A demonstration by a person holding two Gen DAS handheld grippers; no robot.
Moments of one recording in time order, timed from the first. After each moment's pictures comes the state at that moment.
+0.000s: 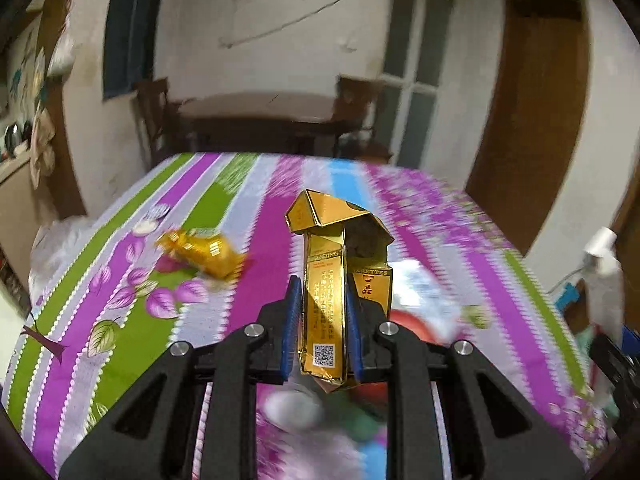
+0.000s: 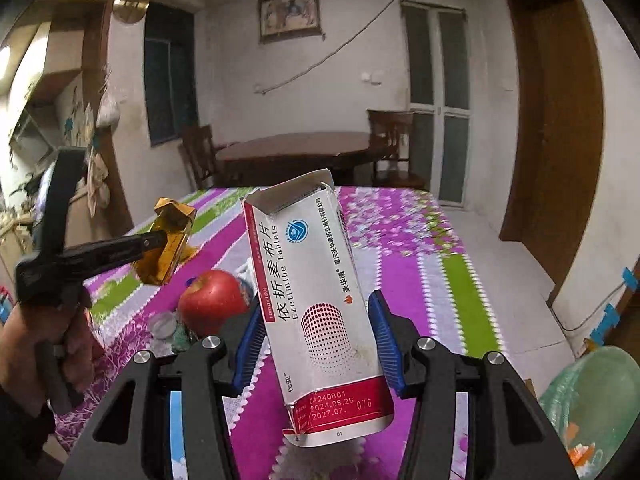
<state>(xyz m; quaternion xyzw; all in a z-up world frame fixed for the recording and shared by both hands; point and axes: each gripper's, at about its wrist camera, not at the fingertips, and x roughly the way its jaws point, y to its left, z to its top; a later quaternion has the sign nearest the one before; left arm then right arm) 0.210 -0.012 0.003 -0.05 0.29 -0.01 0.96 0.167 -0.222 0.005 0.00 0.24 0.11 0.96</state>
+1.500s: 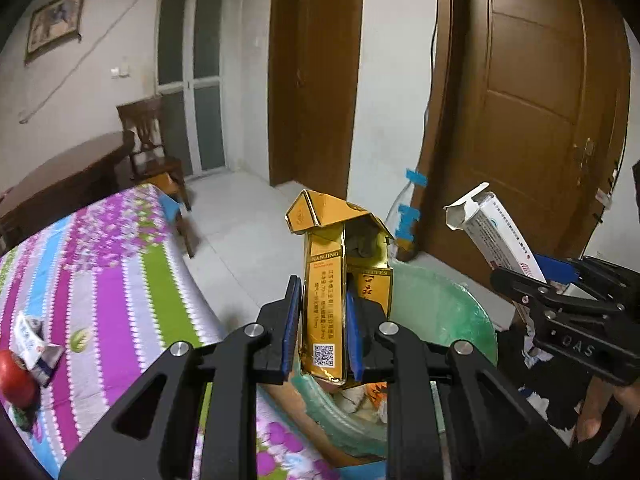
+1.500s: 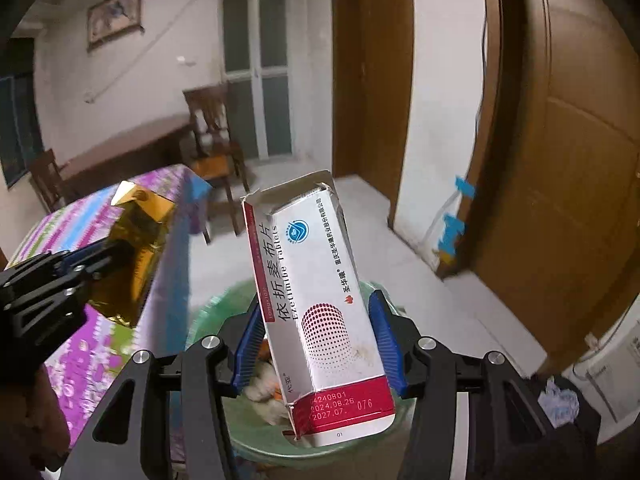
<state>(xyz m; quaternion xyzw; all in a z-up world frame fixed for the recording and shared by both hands) 0.151 -0.407 -0.001 0.08 0.29 -0.31 0.90 0.040 -0.652 -0.015 0.08 0.34 -0.15 0.92</state>
